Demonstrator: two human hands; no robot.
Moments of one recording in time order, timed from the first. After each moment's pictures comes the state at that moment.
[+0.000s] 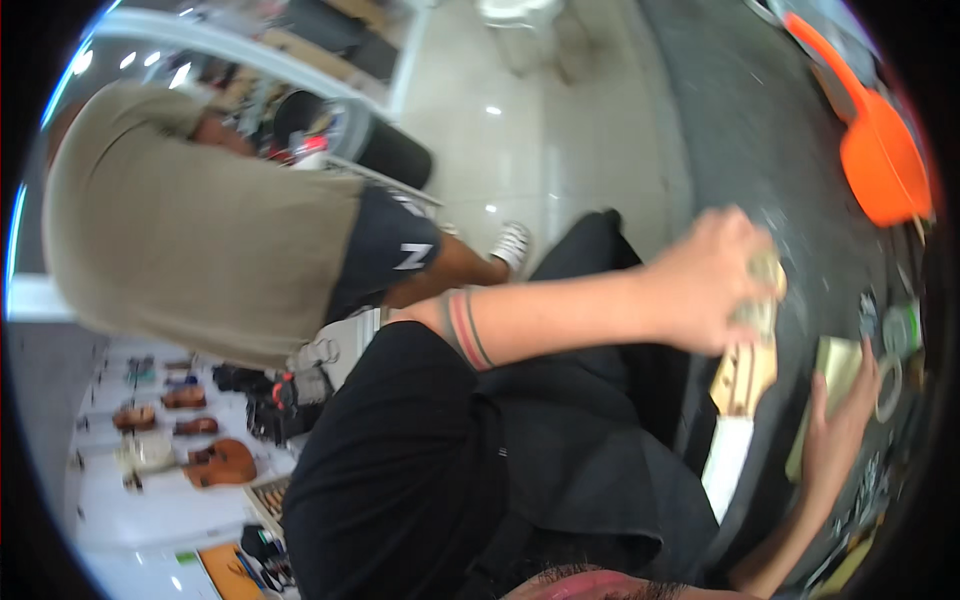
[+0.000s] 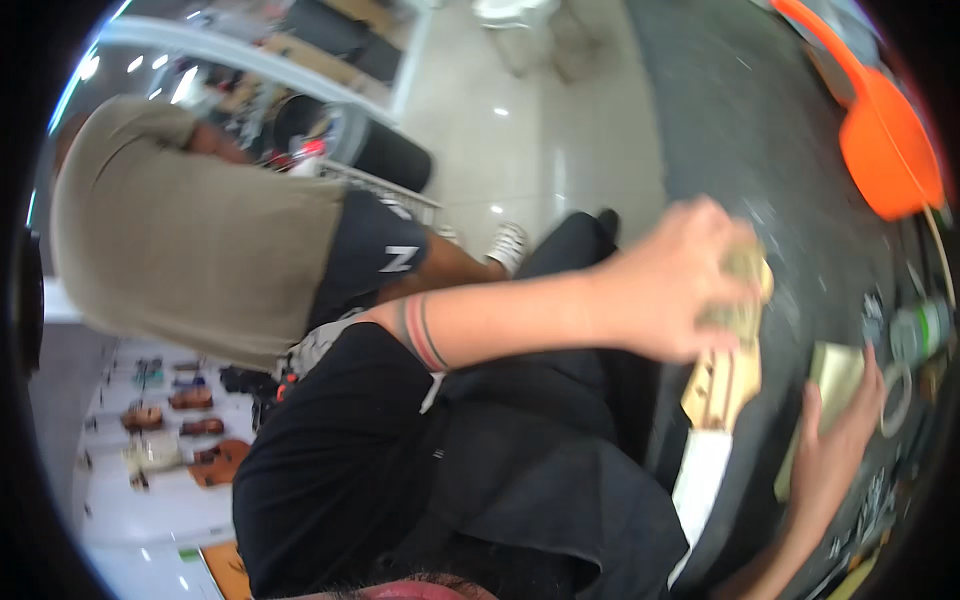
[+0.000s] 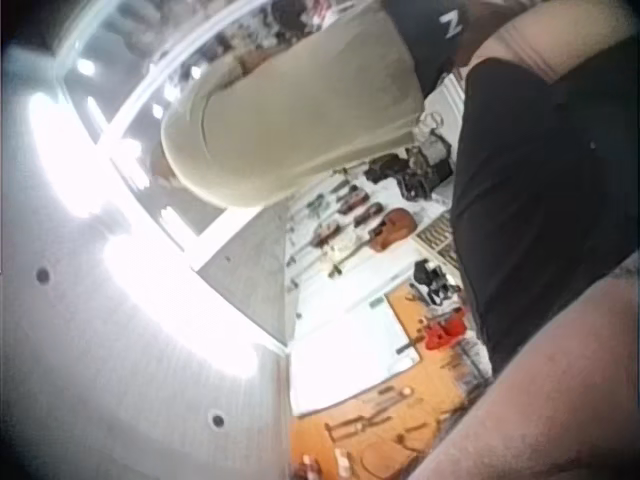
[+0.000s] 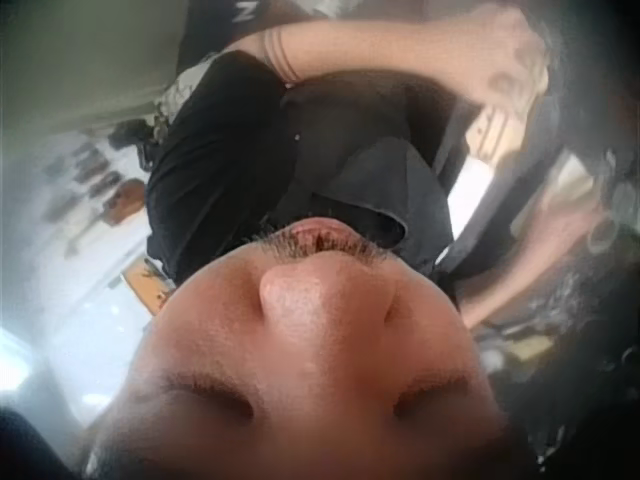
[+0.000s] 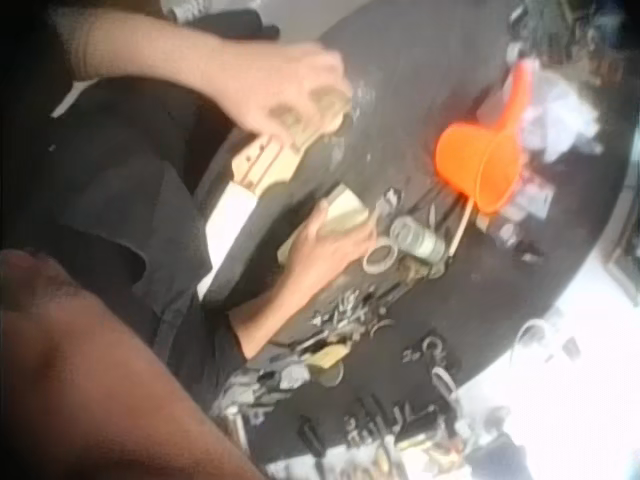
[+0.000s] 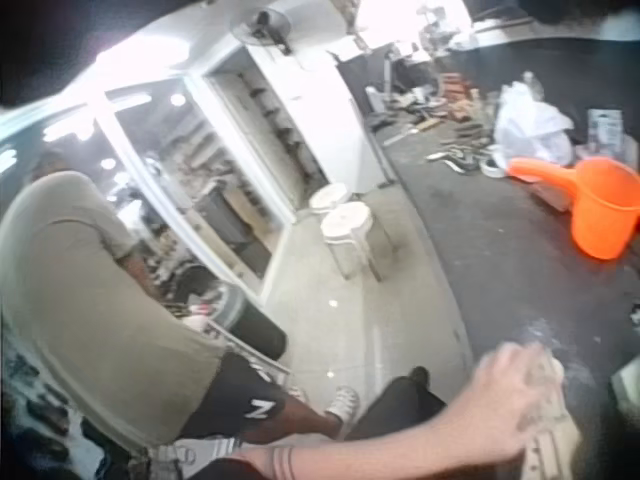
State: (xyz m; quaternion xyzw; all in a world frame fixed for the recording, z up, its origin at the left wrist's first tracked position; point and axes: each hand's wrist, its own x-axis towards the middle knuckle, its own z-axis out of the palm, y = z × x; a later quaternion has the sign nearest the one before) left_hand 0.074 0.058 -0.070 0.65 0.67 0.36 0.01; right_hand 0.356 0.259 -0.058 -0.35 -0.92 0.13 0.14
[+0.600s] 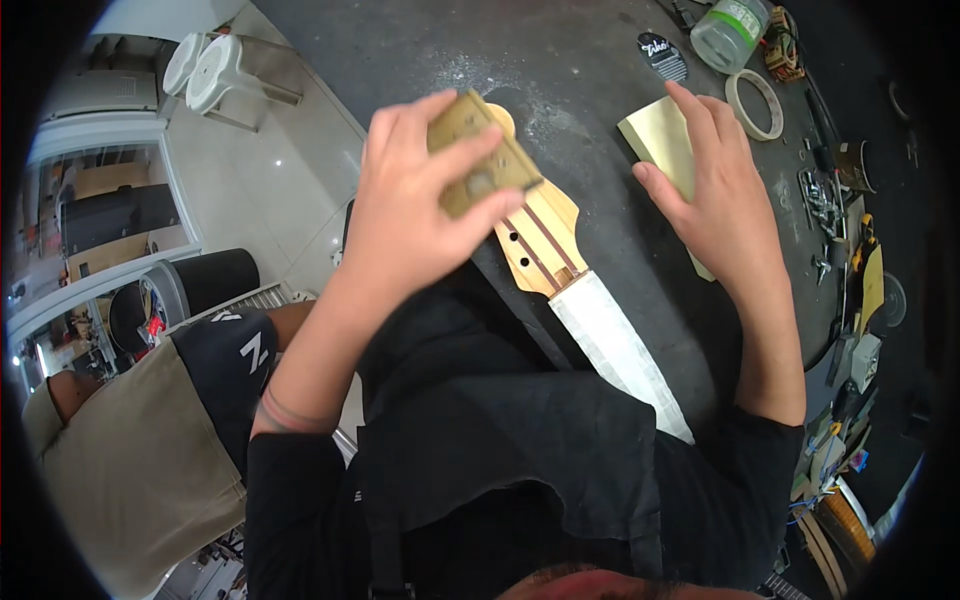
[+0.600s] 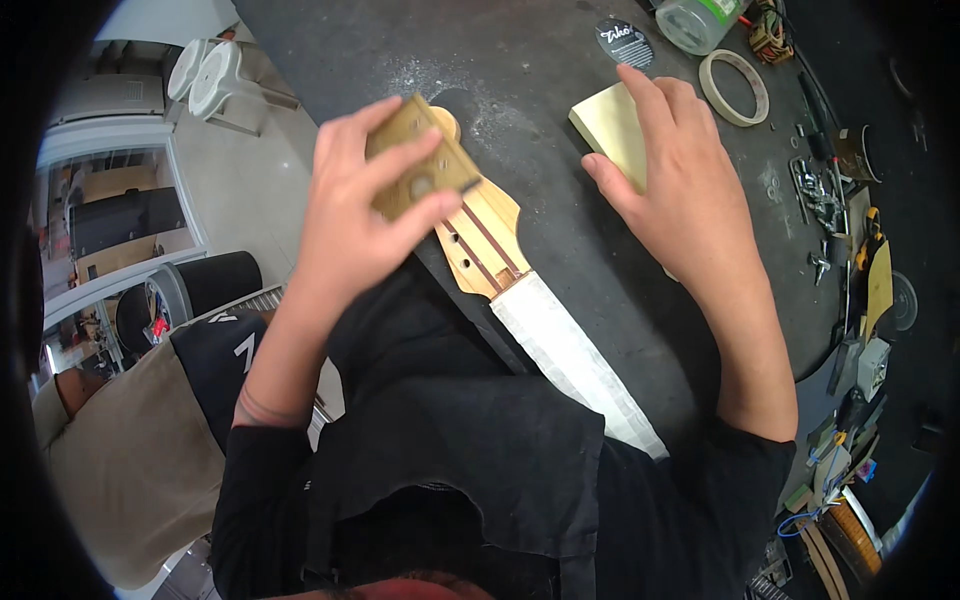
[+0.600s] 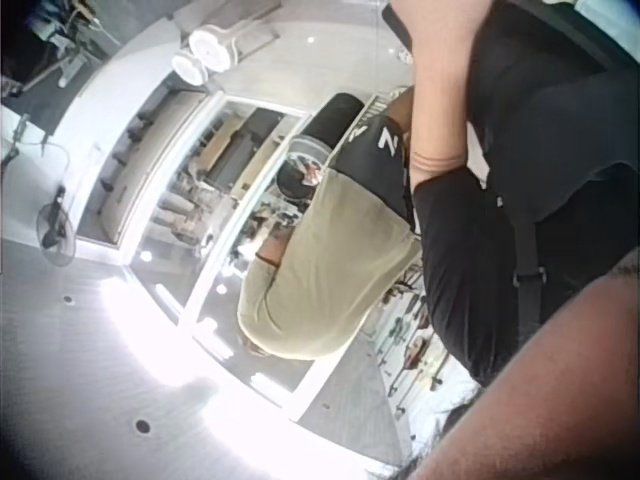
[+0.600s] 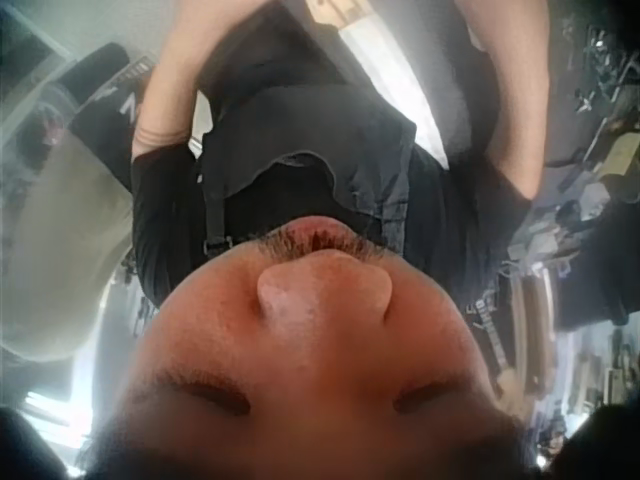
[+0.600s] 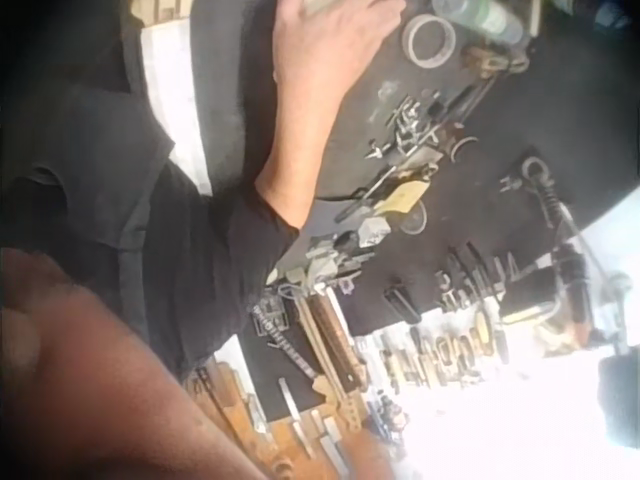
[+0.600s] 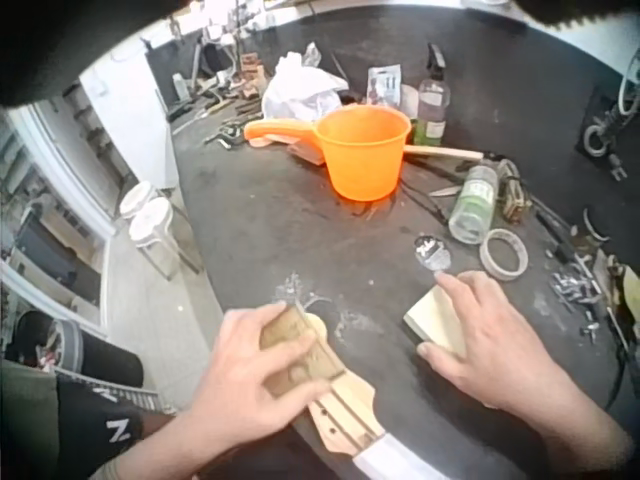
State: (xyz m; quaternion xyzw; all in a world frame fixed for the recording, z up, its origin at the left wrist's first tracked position) left_hand 0.080 0.062 -0.052 0.65 0.70 0.29 0.02; right_hand 0.350 0.251 -0.043 -0.32 -0.93 0.12 0.16
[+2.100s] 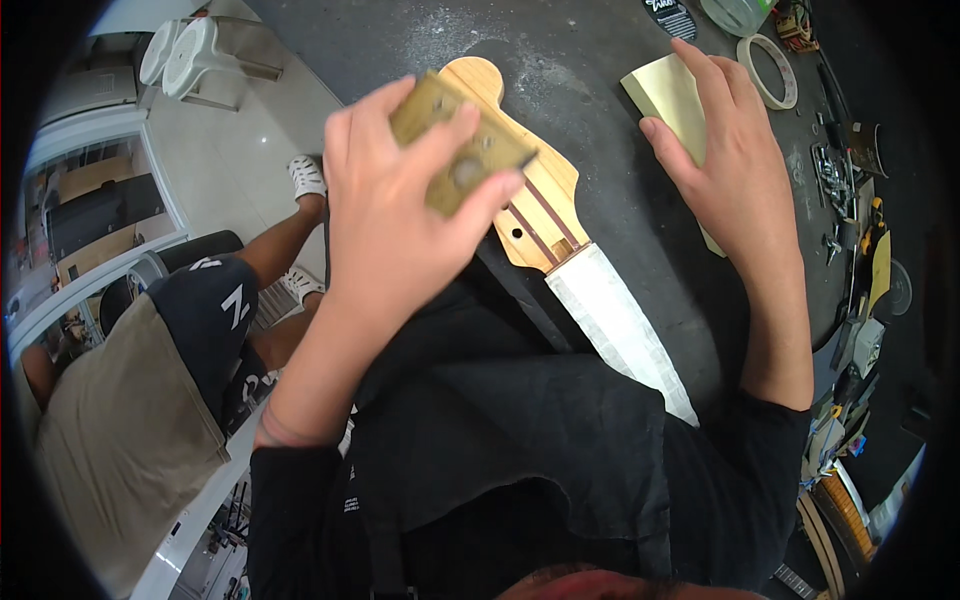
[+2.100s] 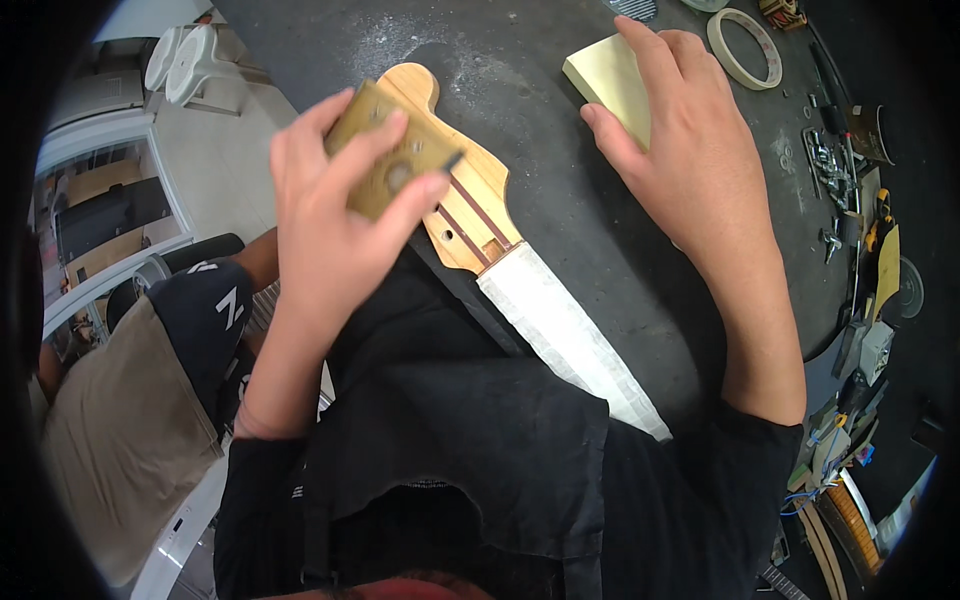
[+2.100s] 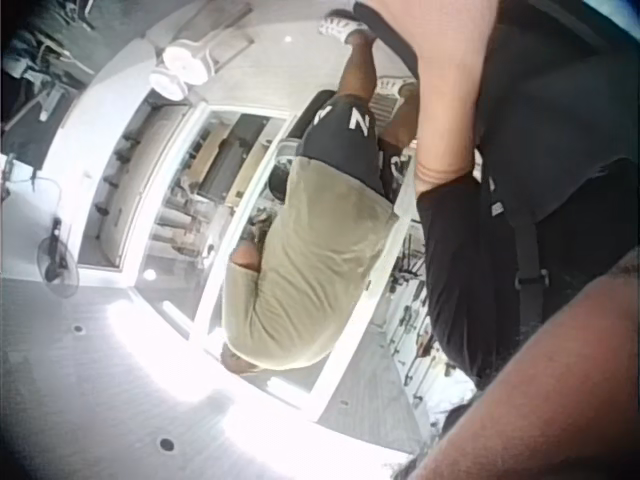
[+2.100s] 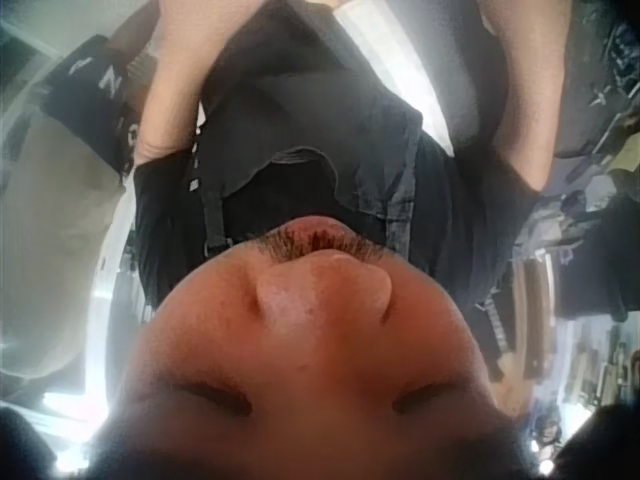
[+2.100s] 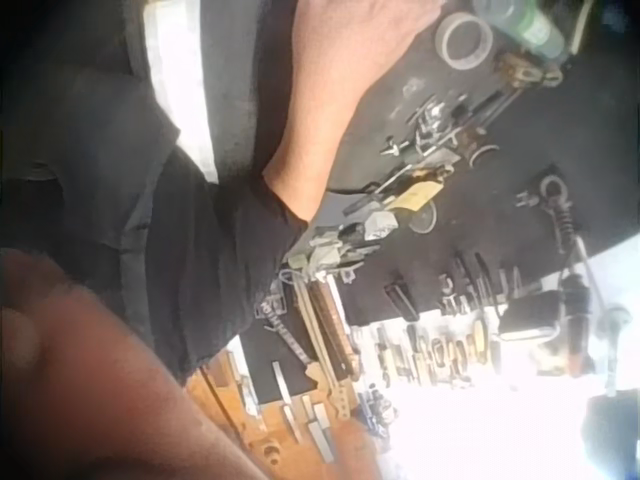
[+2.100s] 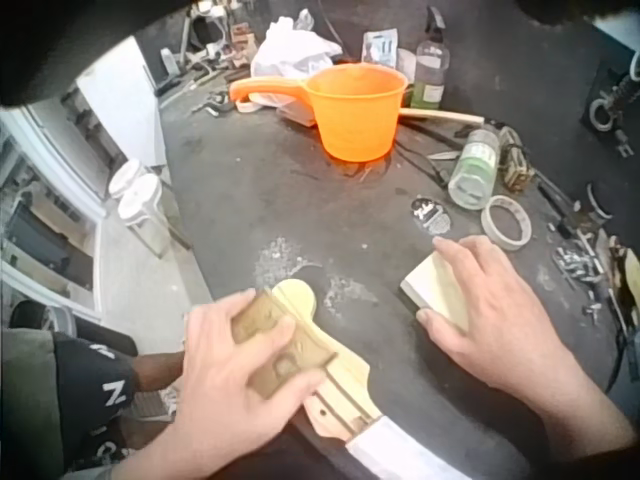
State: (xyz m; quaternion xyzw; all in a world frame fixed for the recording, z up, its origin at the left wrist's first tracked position) left_hand 0.107 0.039 -0.054 0.60 0.76 0.26 -0.02; right_hand 0.346 0.247 -0.050 -0.32 -0.93 0.08 0.17
